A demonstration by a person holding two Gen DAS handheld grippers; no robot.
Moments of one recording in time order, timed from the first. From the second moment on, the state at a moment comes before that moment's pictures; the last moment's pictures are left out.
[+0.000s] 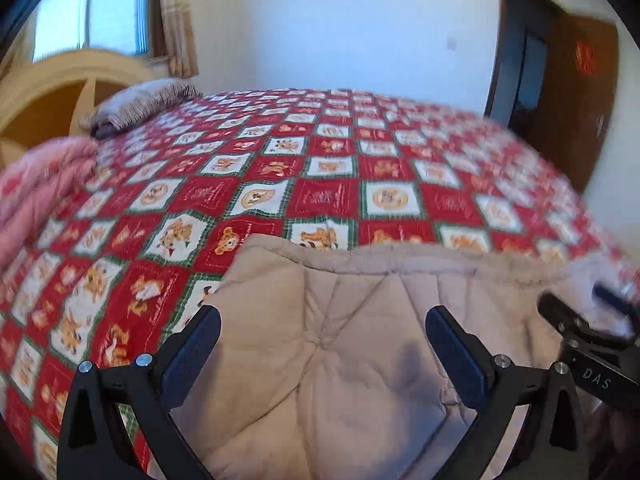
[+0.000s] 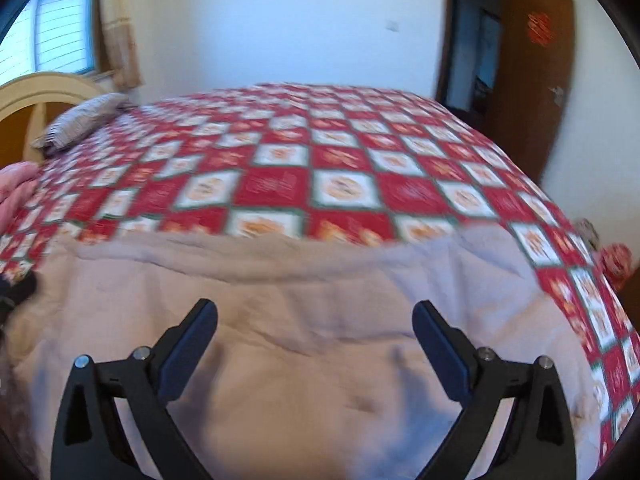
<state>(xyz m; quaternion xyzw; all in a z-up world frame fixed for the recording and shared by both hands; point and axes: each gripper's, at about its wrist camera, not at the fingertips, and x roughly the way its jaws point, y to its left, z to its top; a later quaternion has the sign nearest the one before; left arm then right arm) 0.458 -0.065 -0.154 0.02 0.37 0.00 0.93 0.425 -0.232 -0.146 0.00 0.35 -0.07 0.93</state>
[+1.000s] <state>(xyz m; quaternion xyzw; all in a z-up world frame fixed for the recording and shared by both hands) 0.476 -0.071 -0.211 0.02 0.39 0.03 0.92 0.469 -0.215 -0.210 -0.04 0.41 -0.09 0.91</state>
